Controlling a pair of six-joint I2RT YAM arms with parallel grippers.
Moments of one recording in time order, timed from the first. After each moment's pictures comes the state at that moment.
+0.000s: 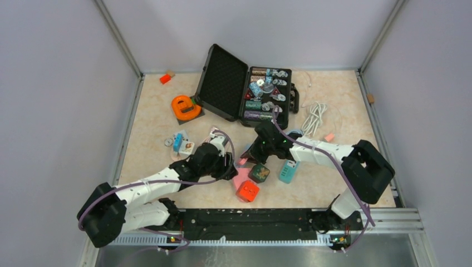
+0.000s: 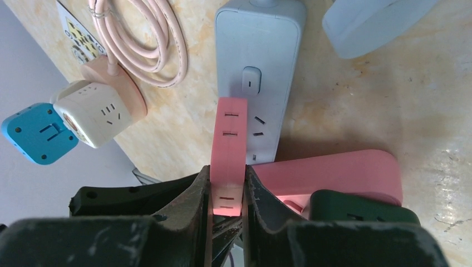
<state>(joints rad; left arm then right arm) -0.78 1.09 0.46 -0.09 0.09 -0.57 0.83 1.58 0.93 -0.25 -0.10 1.38</state>
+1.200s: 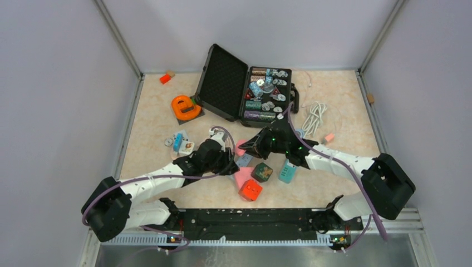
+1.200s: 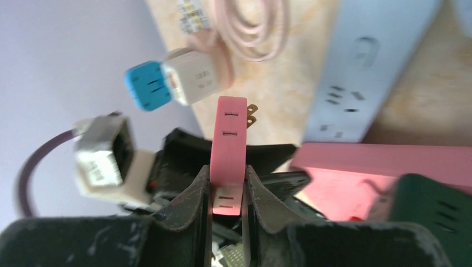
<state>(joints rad) -0.78 1.18 0.52 -0.10 0.07 -0.72 0.77 1.40 0.75 0.06 -0.22 1.45</state>
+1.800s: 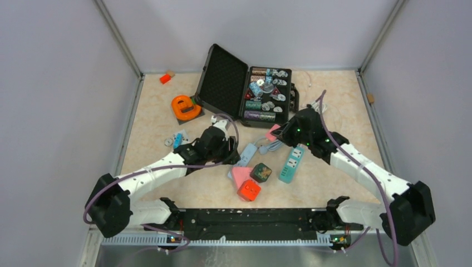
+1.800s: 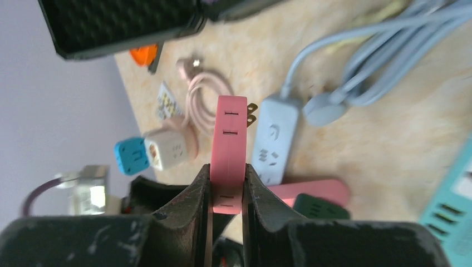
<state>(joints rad) -0.77 1.20 0.69 -0.28 0.00 -0.63 0.60 1.18 0.83 -0.30 0.01 1.19</state>
